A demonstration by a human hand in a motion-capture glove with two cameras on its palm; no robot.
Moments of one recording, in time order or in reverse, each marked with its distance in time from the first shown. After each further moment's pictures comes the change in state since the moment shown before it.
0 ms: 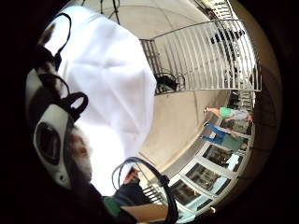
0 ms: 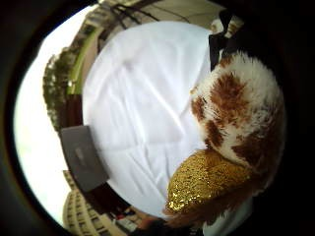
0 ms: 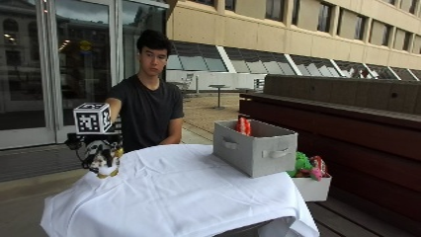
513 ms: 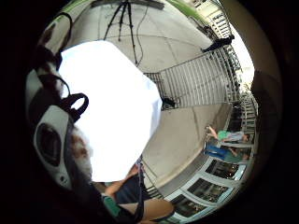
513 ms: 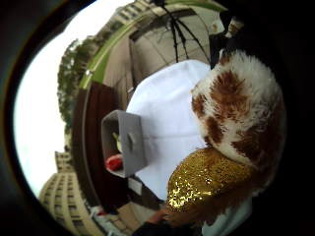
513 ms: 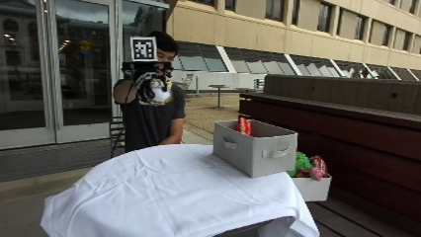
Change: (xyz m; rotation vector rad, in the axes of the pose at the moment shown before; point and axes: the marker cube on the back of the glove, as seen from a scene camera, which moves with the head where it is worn) arm -0.158 0.066 -0.209 0.287 -0.047 -0.220
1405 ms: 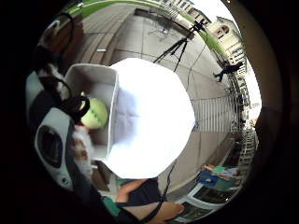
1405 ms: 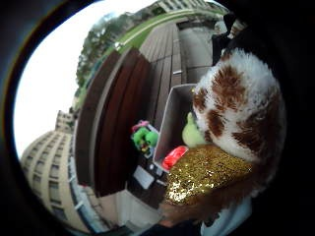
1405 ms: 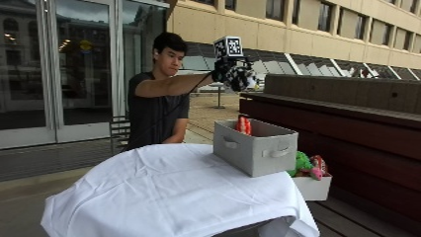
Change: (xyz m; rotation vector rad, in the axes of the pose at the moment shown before) arm -0.367 0.081 -0.039 -0.022 -0.076 -0.261
